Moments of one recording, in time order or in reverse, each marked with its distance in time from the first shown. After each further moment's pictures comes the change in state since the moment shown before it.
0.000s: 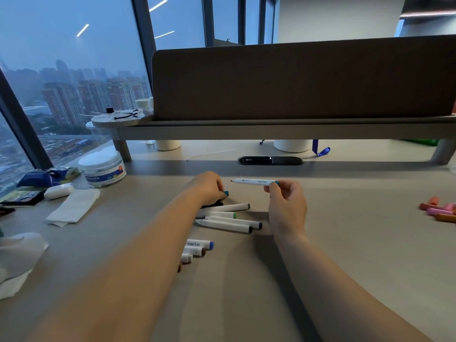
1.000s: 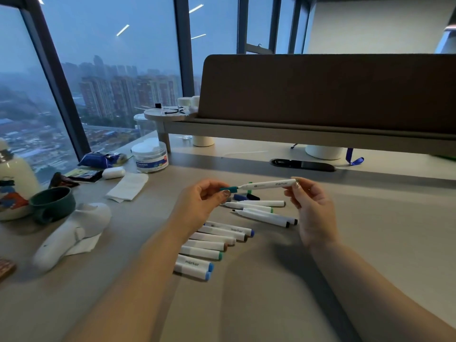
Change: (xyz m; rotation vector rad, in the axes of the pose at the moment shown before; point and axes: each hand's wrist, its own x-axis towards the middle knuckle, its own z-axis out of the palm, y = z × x) left_hand -0.147 -0.051 -0.036 -0.821 0.292 0.118; right_hand -0.038 -0.016 0.004 0.340 -0.330 0.009
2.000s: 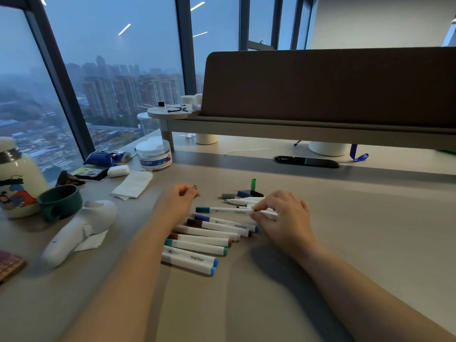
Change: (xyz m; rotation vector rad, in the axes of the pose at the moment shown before) left_hand 0.011 -0.027 -0.035 0.344 0.149 -0.299; right_hand -0.023 0.017 0.017 -1.177 -0.295 -0.441
